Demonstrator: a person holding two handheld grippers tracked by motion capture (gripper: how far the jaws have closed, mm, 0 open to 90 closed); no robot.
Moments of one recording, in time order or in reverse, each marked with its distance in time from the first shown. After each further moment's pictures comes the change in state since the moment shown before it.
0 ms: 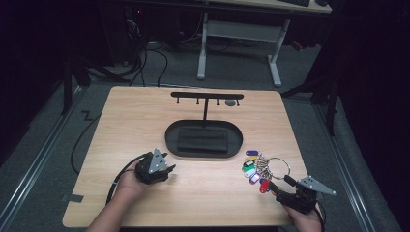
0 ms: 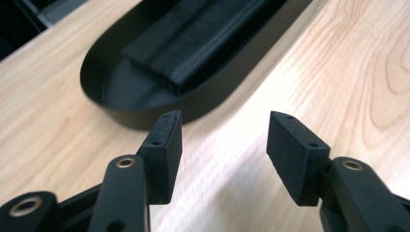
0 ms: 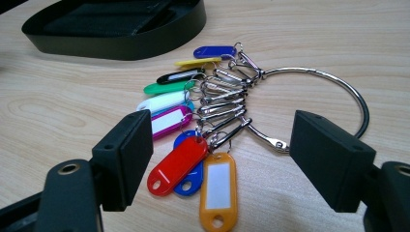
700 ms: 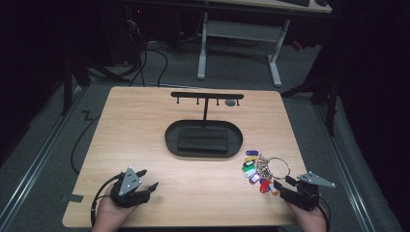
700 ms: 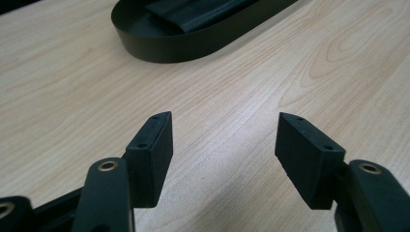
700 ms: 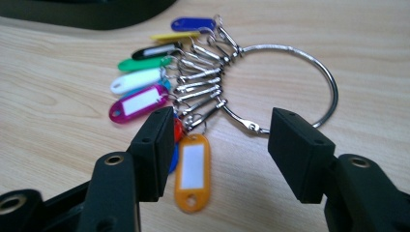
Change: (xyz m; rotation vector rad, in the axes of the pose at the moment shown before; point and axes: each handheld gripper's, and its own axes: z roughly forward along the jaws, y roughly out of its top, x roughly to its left) left arm -0.019 -0.042 -0.069 -0.042 0.011 -0.180; right arm -0.004 0.017 -0.003 0.161 -0.075 -0.026
